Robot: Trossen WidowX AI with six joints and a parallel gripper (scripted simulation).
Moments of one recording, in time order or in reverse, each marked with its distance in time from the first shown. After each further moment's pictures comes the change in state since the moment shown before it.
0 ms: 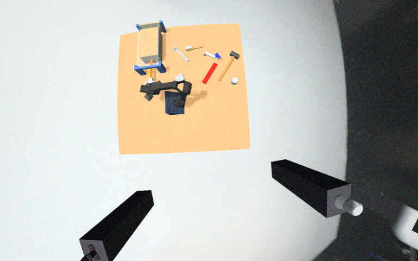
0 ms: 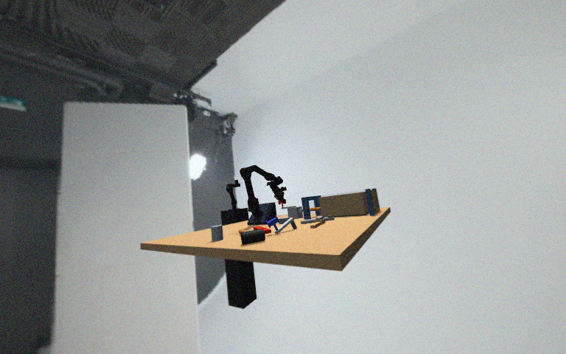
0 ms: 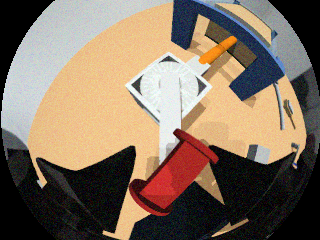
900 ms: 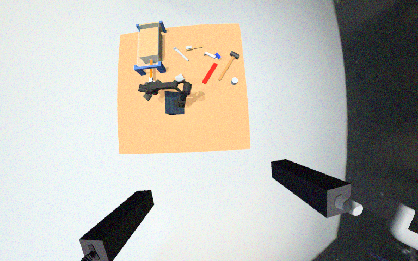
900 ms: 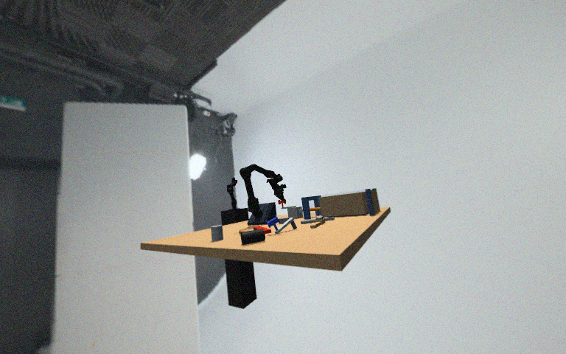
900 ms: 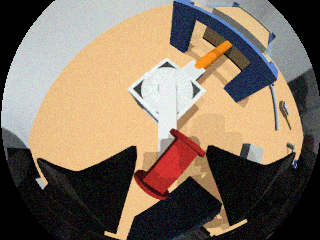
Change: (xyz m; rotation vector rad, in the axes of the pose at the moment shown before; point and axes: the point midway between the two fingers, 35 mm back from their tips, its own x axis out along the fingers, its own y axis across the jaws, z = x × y) arm -0.022 -0.001 0.009 -0.011 0.015 -0.011
